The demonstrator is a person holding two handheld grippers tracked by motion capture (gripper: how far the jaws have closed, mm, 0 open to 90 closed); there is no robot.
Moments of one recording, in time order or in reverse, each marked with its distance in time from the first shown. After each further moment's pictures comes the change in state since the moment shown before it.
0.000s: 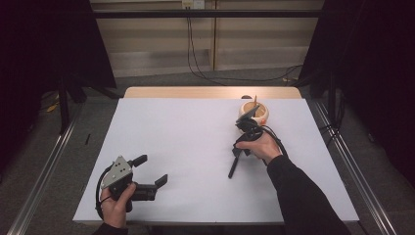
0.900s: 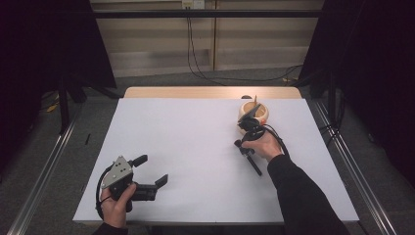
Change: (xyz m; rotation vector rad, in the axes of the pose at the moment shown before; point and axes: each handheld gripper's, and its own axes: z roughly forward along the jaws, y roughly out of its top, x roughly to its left) left arm 0.000 0.000 0.001 -0.002 -0.012 0.002; right arm -0.007 0.001 -0.001 0.021 -0.053 -0.036
